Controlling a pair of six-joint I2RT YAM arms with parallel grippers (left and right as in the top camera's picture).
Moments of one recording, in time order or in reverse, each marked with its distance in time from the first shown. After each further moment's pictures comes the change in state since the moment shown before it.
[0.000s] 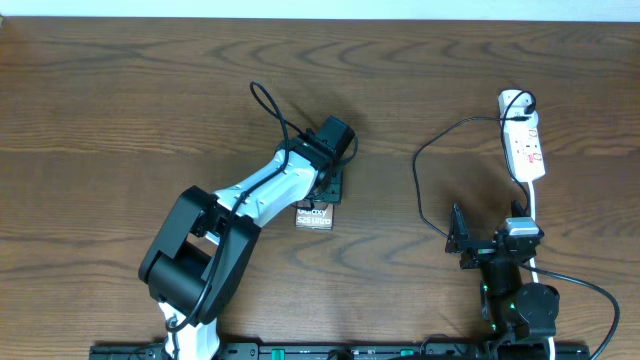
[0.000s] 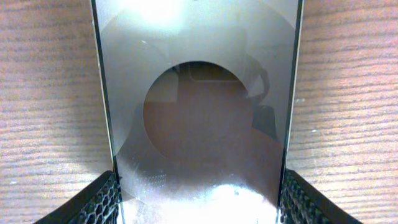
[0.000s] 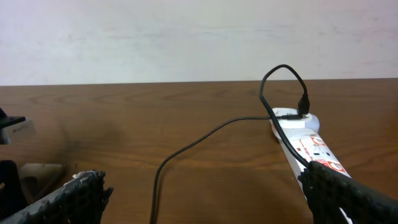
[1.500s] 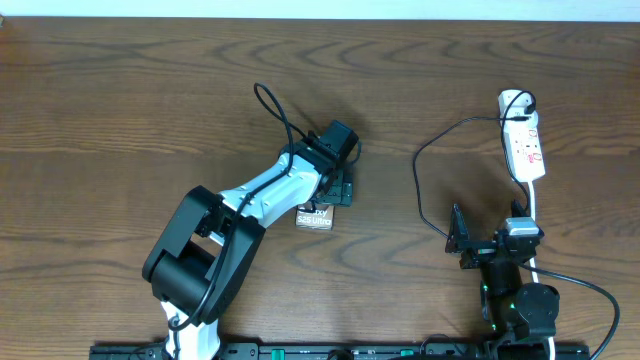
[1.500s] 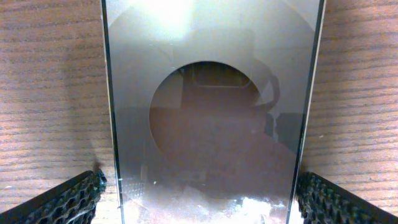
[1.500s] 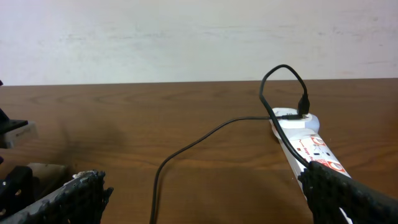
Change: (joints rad) left arm -0.020 0.012 -0.014 0.025 -0.038 -0.012; right arm 0.000 0.000 0.000 0.000 0.000 0.000
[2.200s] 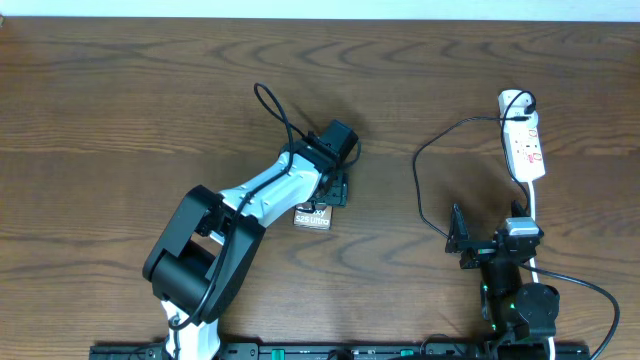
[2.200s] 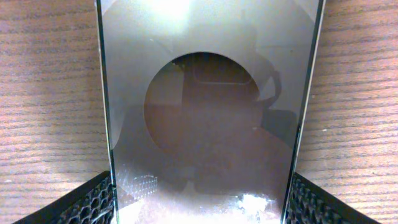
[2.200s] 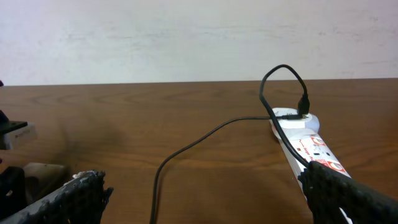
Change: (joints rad) left arm 0.001 0.006 0.015 -0.036 0.011 0.001; right arm 0.000 0.000 0.000 0.000 0.000 0.000
